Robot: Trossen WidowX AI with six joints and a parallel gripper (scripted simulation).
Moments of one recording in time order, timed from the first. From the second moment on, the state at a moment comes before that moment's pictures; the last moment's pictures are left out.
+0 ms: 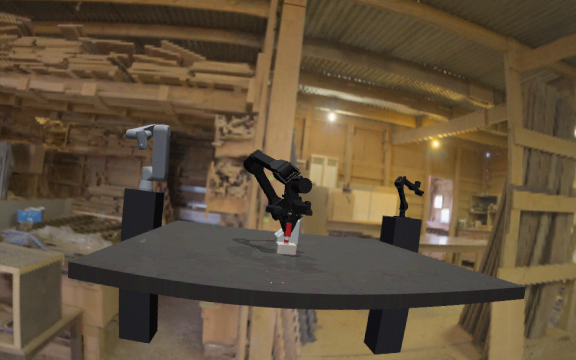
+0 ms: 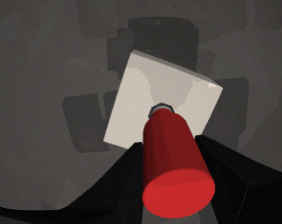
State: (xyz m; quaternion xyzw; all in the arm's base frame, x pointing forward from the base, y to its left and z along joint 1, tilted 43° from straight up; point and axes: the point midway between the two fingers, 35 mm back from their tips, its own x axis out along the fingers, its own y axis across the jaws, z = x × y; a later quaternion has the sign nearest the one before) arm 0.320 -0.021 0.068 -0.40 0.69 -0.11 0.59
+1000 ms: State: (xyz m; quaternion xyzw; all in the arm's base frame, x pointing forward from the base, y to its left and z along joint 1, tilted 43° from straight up) arm 0.318 -0.025 0.063 -0.40 0.69 -0.11 0.59
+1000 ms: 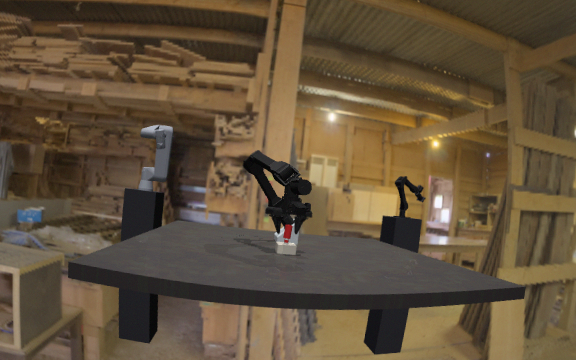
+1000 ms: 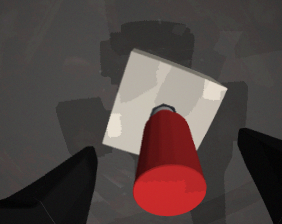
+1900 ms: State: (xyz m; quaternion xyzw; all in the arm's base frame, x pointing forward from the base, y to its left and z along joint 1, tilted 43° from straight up) arm 0.317 0.023 0.109 -0.27 0.65 -0.25 0.66
